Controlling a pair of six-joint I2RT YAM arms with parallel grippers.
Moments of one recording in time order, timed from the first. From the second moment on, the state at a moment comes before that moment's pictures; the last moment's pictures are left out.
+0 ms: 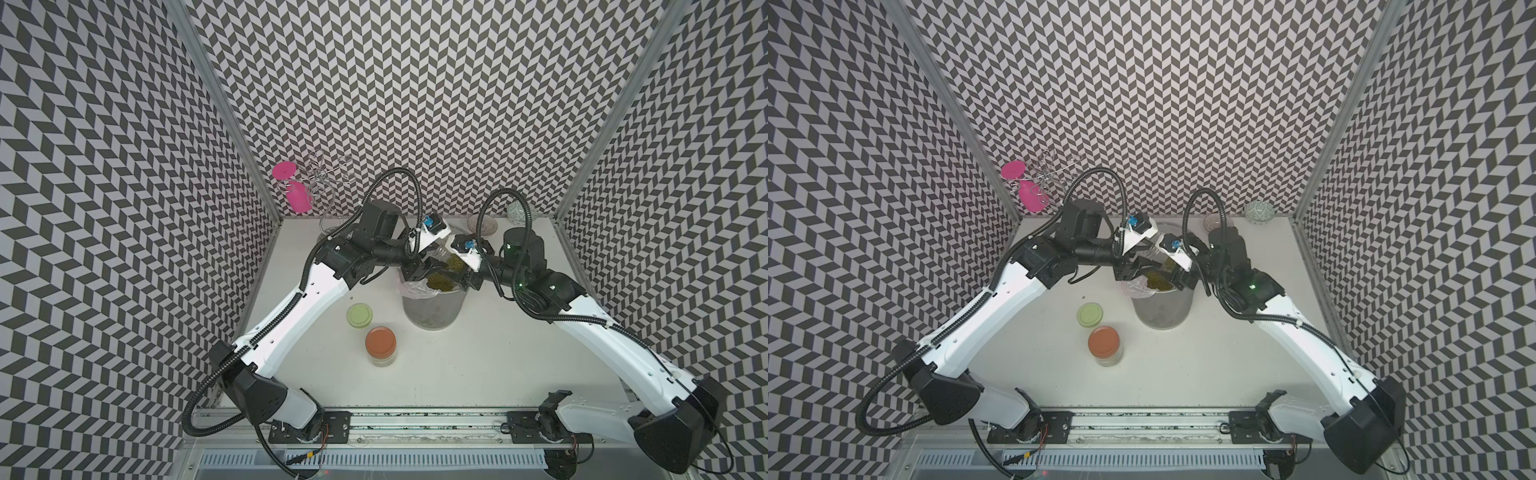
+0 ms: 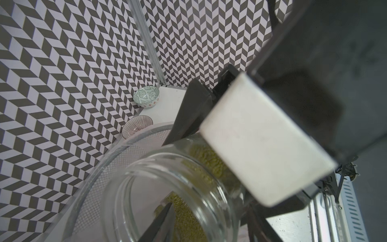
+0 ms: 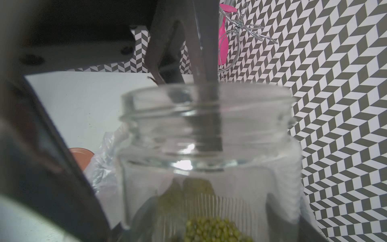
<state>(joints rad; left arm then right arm) -0.67 1.49 1.64 -0.69 0.54 0.38 0.54 1.21 1.15 -0.29 -0.35 -0.54</state>
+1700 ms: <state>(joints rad) -0.74 1.49 1.64 -0.66 0.54 0.41 0.53 1.10 1.03 -0.19 -0.40 -0.65</state>
